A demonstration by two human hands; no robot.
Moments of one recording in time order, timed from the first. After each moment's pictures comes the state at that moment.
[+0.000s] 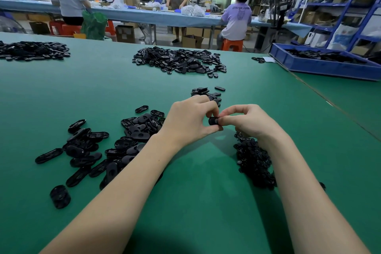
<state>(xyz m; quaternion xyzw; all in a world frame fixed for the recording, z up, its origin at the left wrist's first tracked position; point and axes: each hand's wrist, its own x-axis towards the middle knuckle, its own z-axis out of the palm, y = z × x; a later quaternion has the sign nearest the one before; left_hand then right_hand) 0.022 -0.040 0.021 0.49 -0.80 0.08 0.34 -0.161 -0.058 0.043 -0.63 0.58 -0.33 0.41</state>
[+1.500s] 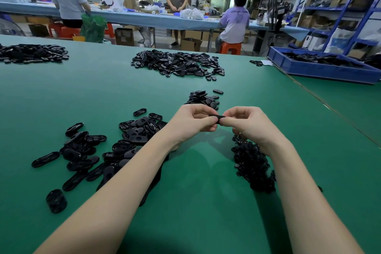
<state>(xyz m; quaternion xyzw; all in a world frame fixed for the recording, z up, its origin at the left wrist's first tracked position) 0.016 -0.047 0.022 0.44 -0.56 -0.52 0.47 -0.170 -0.058 0.037 -0.63 0.53 -0.38 0.41</state>
